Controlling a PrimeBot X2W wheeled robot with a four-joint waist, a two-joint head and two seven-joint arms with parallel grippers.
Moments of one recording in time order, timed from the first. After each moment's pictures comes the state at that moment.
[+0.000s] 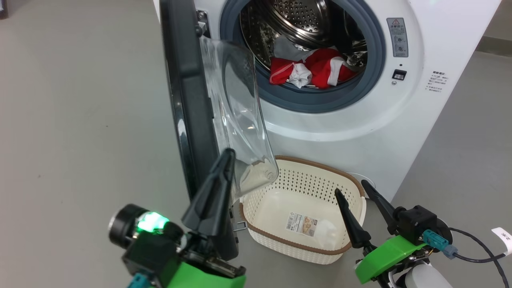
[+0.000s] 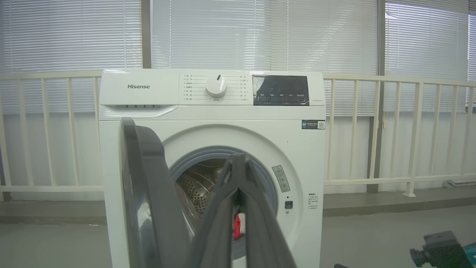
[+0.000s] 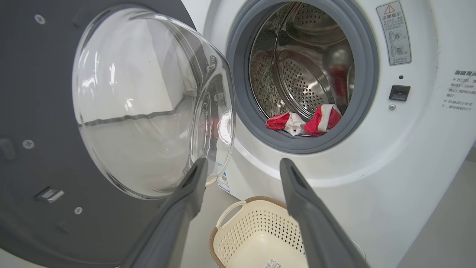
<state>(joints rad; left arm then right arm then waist) -0.20 0.04 -0.35 -0.22 -0.19 0.03 -0.18 -0.16 -0.05 0.20 0.37 0.30 0.12 -0.26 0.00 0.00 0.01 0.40</state>
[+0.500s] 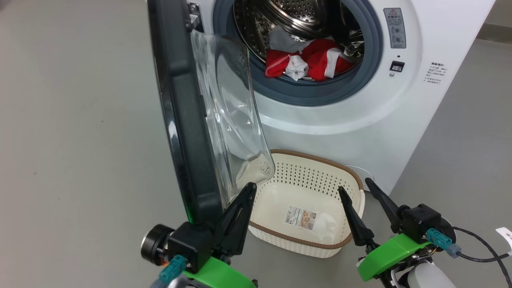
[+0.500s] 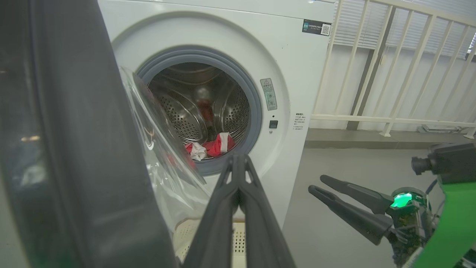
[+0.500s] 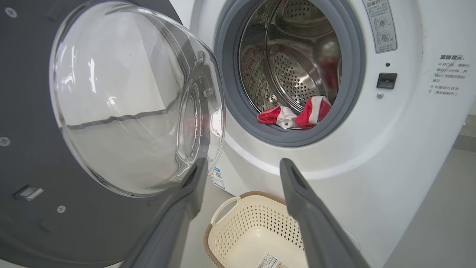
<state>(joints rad) -0.20 0.04 -0.45 -0.01 -0.26 0.04 -0.08 -0.16 -0.05 0.19 0.37 0.30 0.12 -0.26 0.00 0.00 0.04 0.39</state>
